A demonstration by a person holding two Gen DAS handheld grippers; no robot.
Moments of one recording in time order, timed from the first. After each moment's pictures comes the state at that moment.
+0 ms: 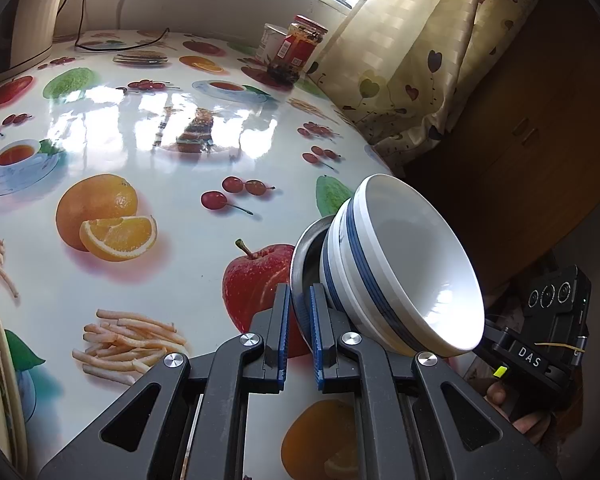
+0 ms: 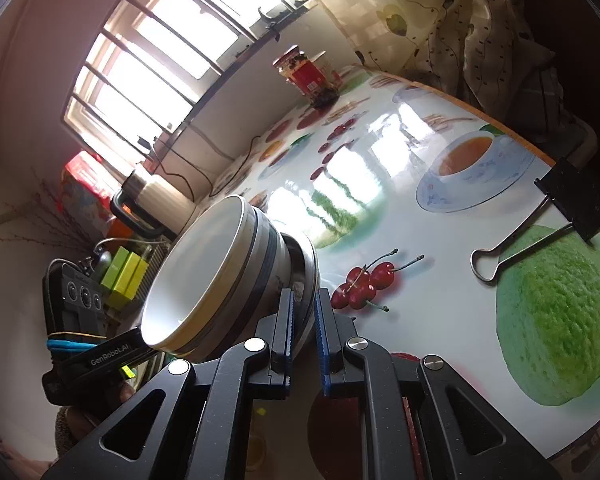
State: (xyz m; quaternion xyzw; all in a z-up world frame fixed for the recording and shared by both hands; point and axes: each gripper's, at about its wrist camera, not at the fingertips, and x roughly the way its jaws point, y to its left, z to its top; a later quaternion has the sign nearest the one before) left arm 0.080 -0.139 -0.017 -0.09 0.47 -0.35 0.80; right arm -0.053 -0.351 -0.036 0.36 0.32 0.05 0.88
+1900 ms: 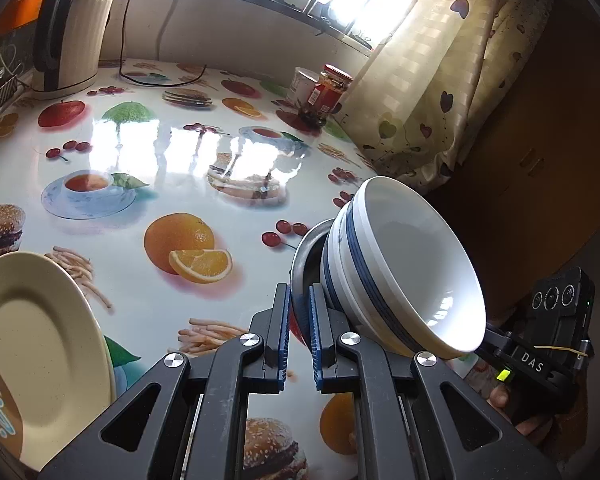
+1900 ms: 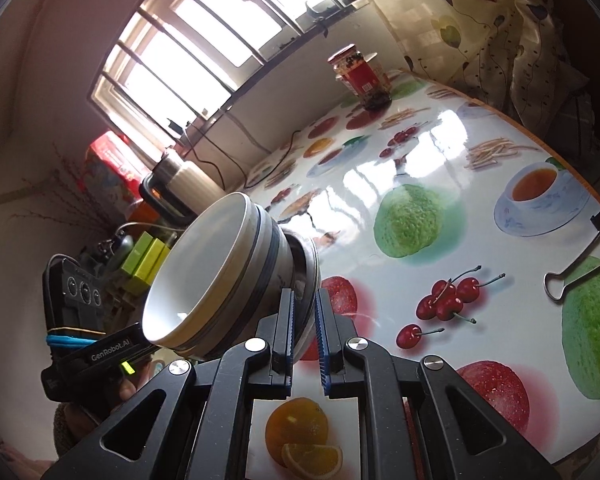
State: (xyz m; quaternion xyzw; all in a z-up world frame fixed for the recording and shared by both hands) left arm 0.072 -0.078 0.025 -0.11 0.44 -0.31 0.84; right arm -0.030 -0.309 0.000 0.32 0.31 0.10 0.89
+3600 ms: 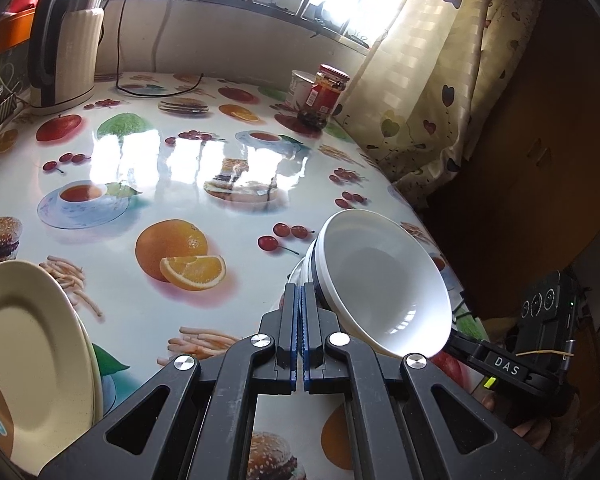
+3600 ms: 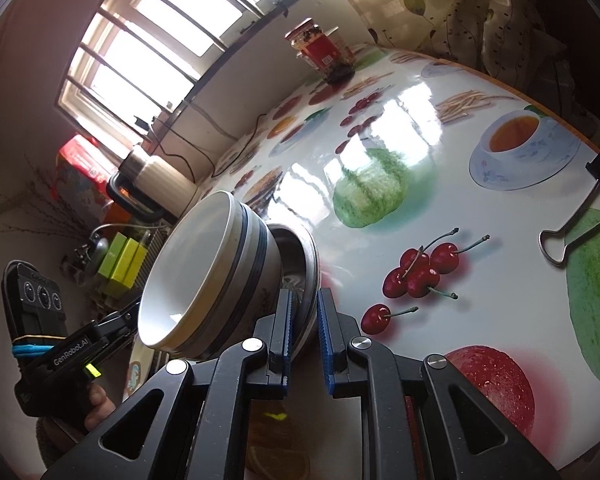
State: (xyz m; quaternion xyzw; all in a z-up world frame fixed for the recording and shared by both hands) left arm 0.069 -0.102 0.018 -0.08 0.42 -0.30 0.85; right arm -0.028 -0.314 -0.034 0.35 0.35 0.06 0.87
